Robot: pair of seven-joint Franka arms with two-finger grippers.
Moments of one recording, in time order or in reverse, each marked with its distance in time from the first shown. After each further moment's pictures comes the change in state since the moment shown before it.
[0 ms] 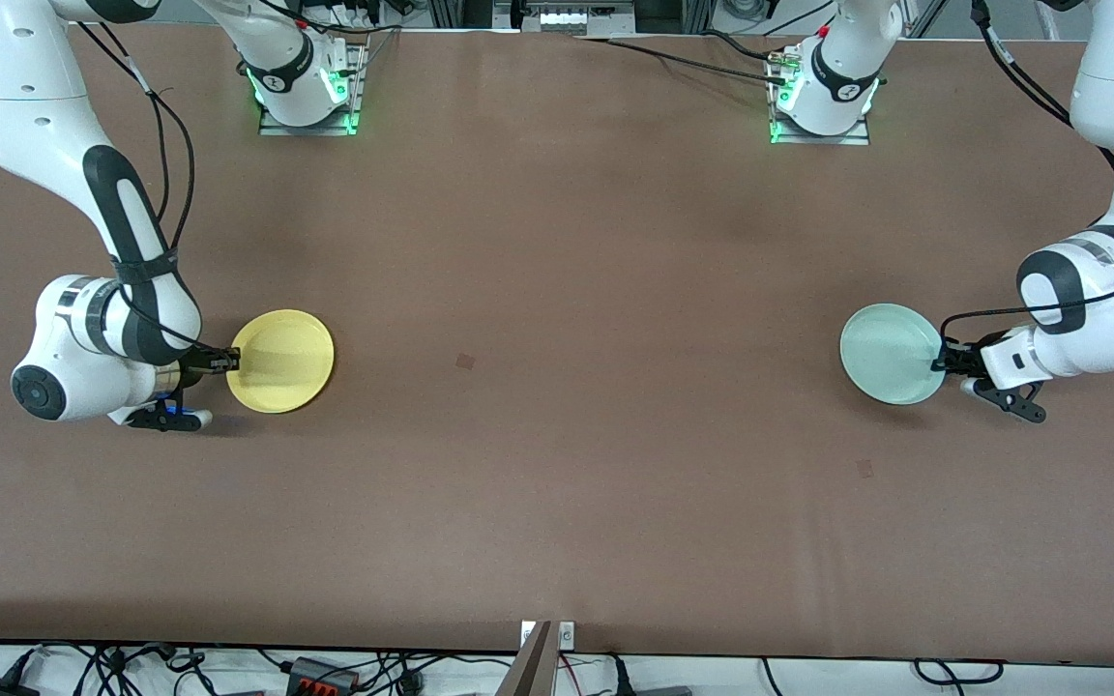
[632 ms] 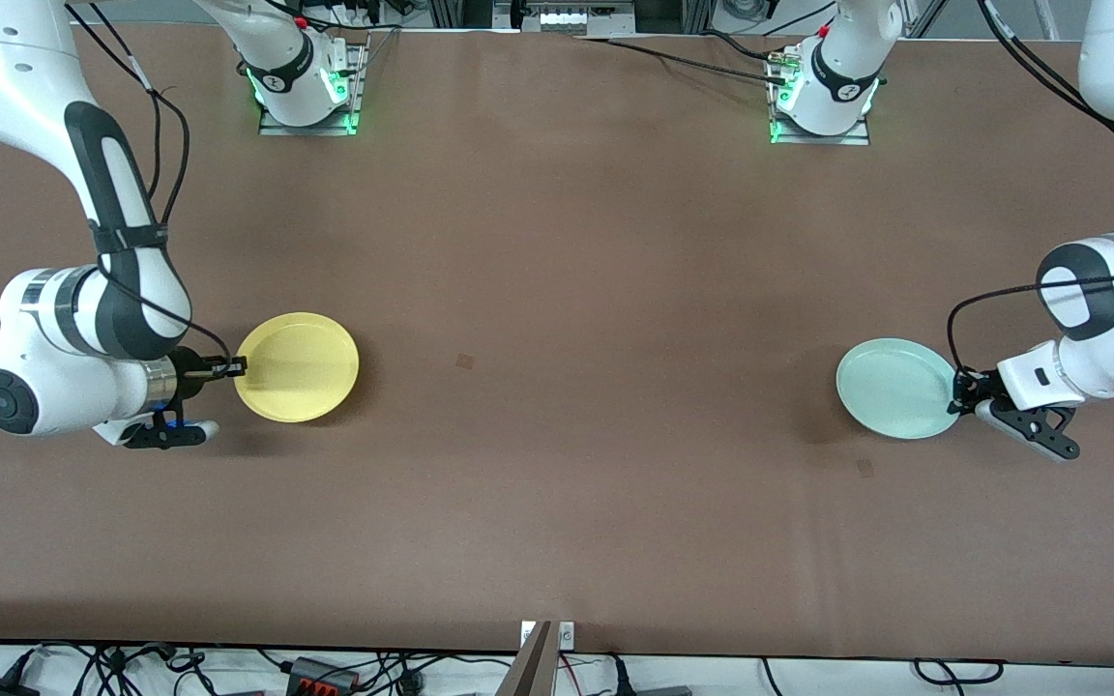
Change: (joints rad) left arm -0.080 -0.105 -0.075 0.168 0.076 -0.060 -0.042; right arm 0.019 -0.065 0.123 0.163 0.000 -0.163 0.010
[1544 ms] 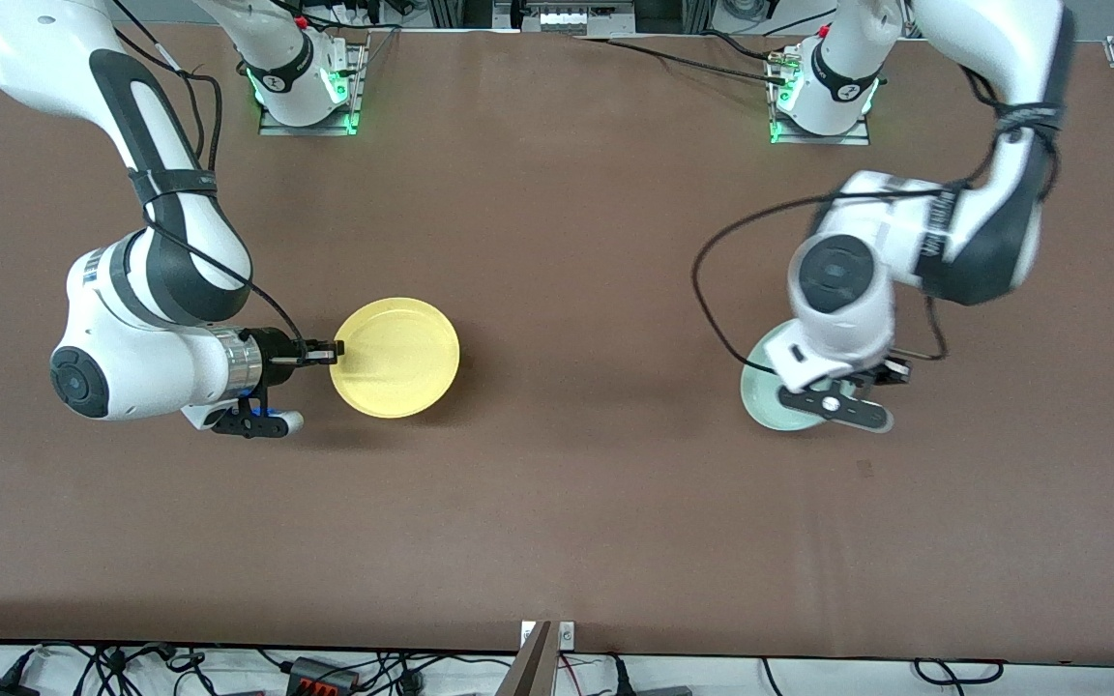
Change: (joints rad) left arm -0.551 -0.037 -0.013 0.152 0.642 -0.439 -1.040; right arm 0.034 -0.018 0.158 0.052 0.184 -0.033 0.269
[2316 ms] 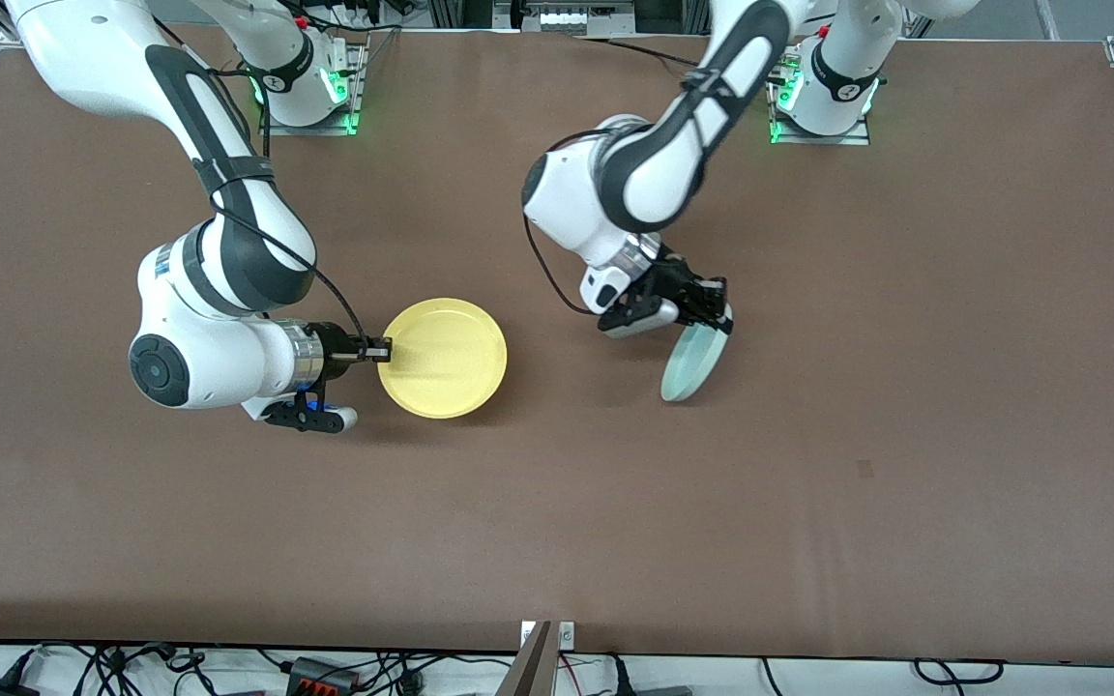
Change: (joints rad) left arm -0.431 0.181 0.003 -0.004 0.341 -0.224 -0.687; right arm 0.095 0.015 0.004 0.012 0.005 0.062 0.144
